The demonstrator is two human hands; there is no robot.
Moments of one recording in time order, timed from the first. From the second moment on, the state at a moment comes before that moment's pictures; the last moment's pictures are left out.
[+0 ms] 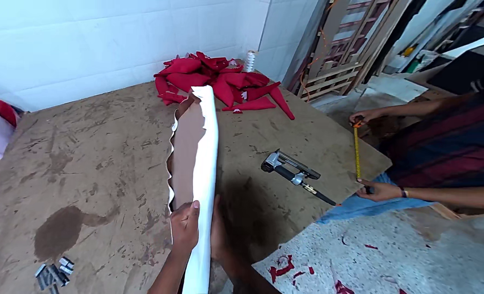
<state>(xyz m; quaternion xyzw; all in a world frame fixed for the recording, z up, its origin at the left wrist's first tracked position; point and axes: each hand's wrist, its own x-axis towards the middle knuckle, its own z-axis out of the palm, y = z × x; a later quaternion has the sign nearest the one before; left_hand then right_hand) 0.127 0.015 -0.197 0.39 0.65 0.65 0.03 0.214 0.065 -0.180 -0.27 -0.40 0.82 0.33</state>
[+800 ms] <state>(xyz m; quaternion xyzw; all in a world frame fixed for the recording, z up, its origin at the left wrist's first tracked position) 0.183 0.112 -0.297 0.49 0.83 0.25 -0.07 0.378 0.427 -0.246 -0.41 -0.90 0.13 -0.07</state>
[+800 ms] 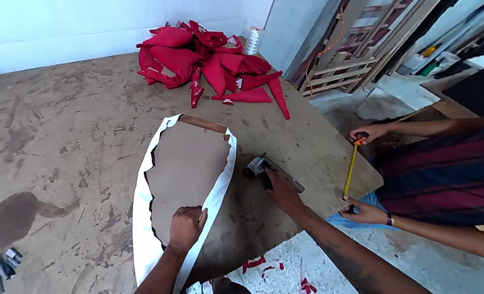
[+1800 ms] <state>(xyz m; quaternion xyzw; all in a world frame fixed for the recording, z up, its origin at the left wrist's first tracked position) 0.182 0.110 -0.292 0.48 0.85 0.23 -0.03 0.372 0.209 -0.167 -0.26 -0.85 0.36 -0.28</state>
